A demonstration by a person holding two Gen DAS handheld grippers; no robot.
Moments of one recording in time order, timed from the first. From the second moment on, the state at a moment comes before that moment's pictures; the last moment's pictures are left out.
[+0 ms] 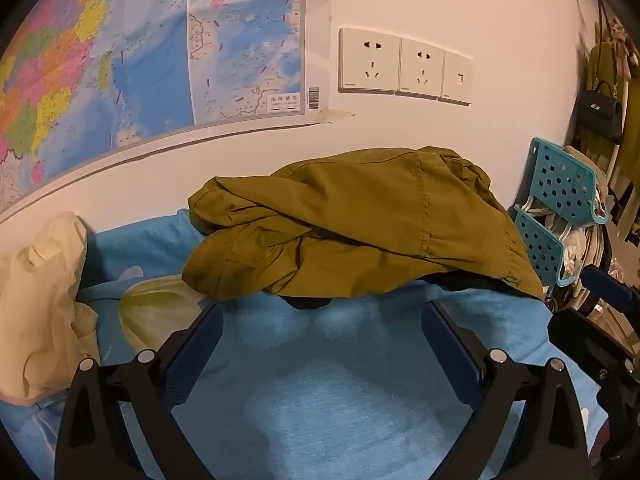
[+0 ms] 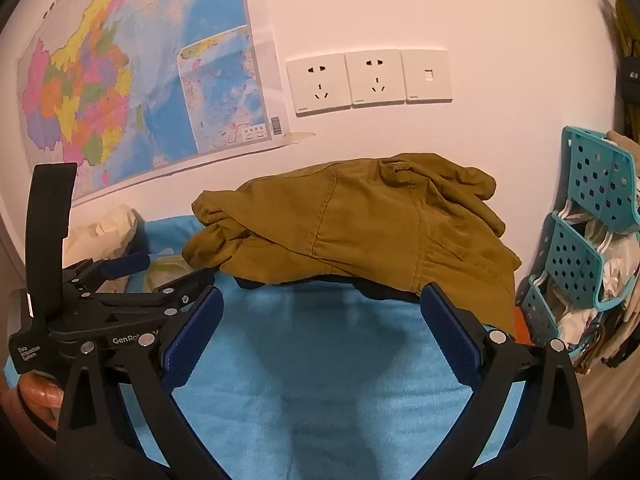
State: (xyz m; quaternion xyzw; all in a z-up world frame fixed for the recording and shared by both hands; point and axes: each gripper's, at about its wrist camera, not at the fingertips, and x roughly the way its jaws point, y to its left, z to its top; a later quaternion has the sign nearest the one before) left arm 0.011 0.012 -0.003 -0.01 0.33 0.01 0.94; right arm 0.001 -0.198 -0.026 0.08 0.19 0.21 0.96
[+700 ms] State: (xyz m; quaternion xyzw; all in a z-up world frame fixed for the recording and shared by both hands) left arm 0.014 0.021 -0.007 -0.02 0.33 0.01 0.94; right arm 0.008 -0.190 -0.020 0.06 0.19 0.22 0.95
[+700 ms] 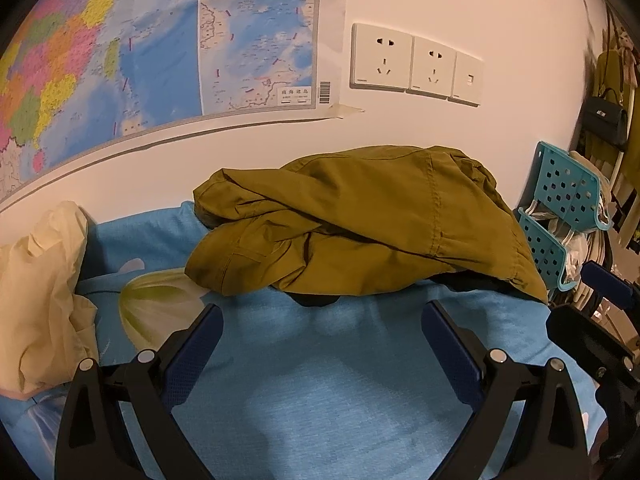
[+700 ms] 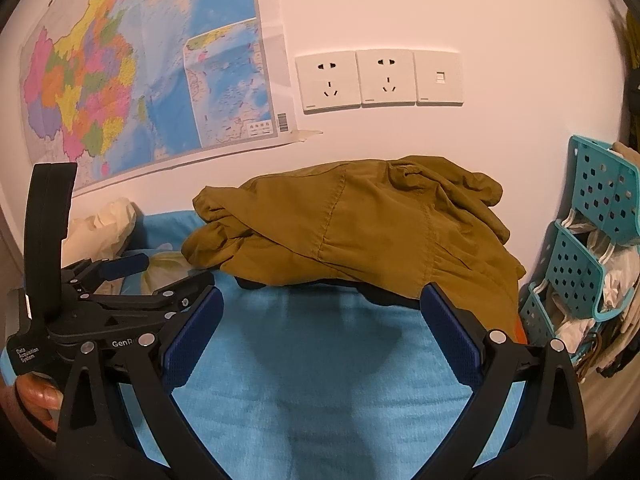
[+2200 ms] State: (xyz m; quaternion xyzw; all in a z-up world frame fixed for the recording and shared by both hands) left arm 0.047 0.054 -0.021 -0.06 0.38 0.04 0.92; right arm 0.041 -0.157 -0.012 0.02 0.20 0.24 0.95
